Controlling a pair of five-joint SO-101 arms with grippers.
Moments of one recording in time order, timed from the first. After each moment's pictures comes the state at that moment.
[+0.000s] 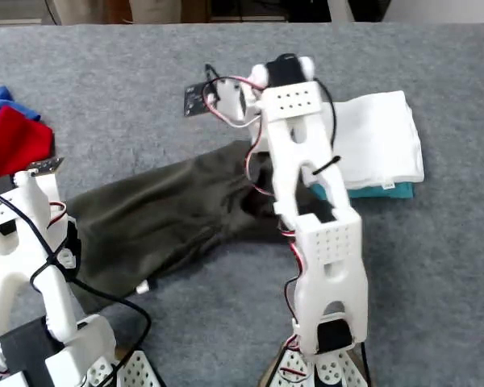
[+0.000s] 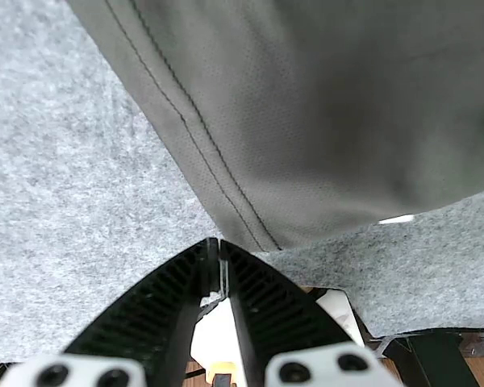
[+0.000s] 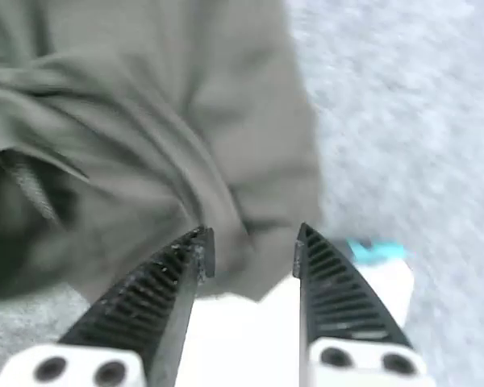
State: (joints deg) left arm -30.5 -18.5 37.4 89.6 -28.5; right arm -16.3 40.5 -51.9 101.2 68.1
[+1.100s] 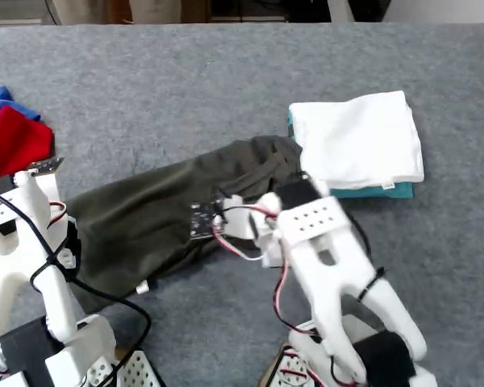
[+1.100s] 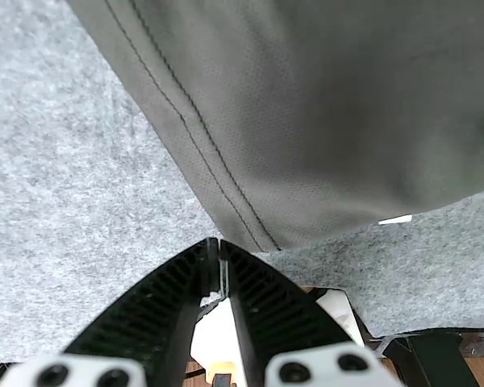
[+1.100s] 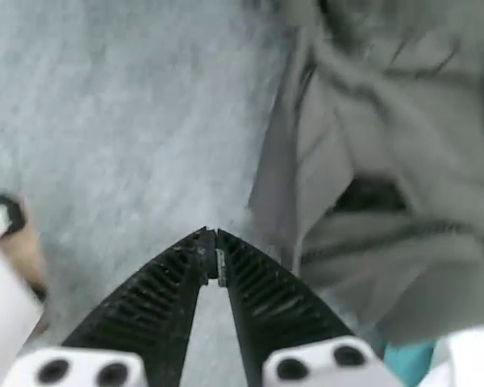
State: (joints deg) left arm -30.5 -18.5 37.4 89.6 -28.5; right arm -25.8 -22.1 44.3 74.8 61.8
